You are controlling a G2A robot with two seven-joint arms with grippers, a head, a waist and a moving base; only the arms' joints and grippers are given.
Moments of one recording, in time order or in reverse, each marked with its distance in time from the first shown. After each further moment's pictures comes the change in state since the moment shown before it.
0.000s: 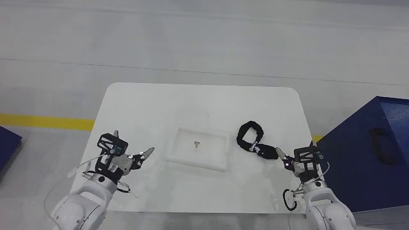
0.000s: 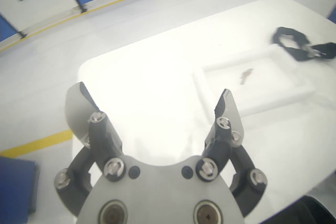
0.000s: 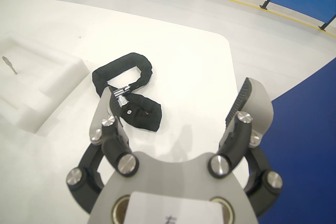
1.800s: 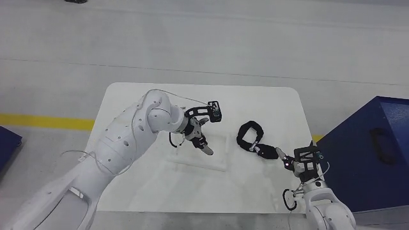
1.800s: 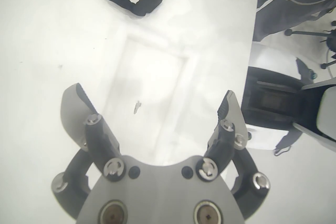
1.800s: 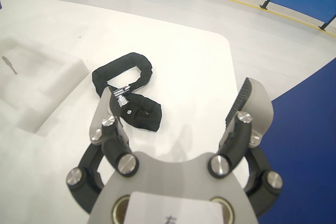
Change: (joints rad) left arm -1.236 -0.213 0.966 1.023 -0.872 -0.510 -0.729; right arm 0.000 0.000 0.000 0.000 0.000 0.000 0.000
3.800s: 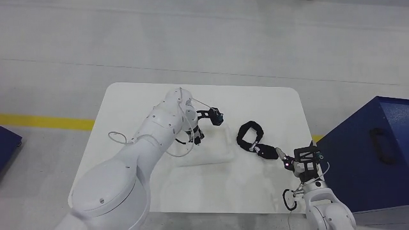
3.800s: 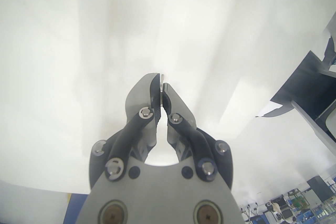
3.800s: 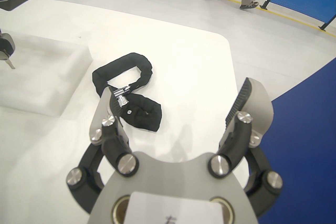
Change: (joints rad) left arm -0.187 -0.414 0.278 0.771 0.126 -0.050 0.050; right arm 0.000 0.000 0.000 0.000 0.000 0.000 0.000
